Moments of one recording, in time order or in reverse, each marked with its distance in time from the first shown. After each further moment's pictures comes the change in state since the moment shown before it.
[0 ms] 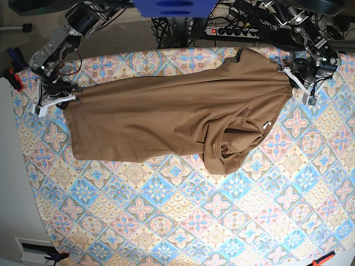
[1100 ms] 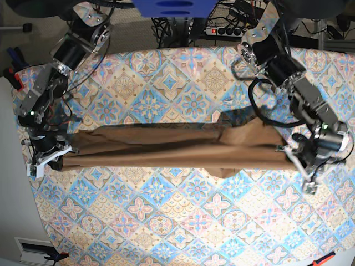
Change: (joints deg) left arm -34.2 3.2 14.6 13.0 10.0 0.4 20.8; right arm 15.2 7.6 -13.7 5.5 0.1 0.5 -5.1
